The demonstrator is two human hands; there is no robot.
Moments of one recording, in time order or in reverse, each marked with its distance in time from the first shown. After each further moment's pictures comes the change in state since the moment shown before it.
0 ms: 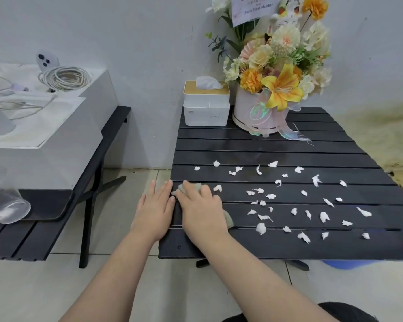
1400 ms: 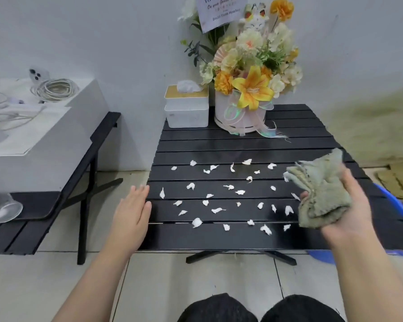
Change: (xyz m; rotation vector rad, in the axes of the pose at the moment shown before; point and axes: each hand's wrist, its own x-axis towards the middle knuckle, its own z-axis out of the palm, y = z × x) left_hand -0.050 0.042 -0.009 -0.150 0.201 -0.008; right_hand -0.098 0.242 -0.119 2.149 0.367 0.823
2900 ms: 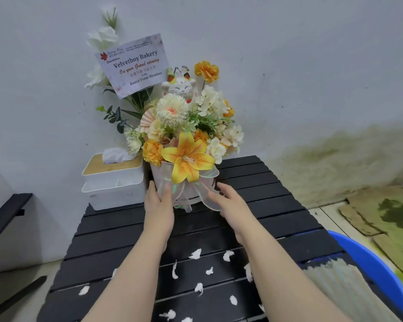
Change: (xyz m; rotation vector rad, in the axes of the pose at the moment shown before) left_hand 0.242 0.200 0.122 -0.779 -0.003 -0.185; right_hand 0.227 -0.001 0.052 -0.846 -0.066 -0.132
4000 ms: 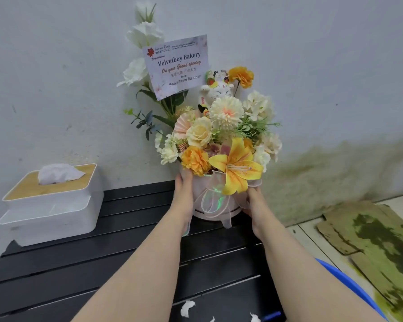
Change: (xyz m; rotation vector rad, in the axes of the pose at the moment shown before) left_hand 0.058 0.034 0.153 -0.266 -0.372 -0.072; right_hand 0.097 0.019 -0.131 0.163 0.238 -0.118
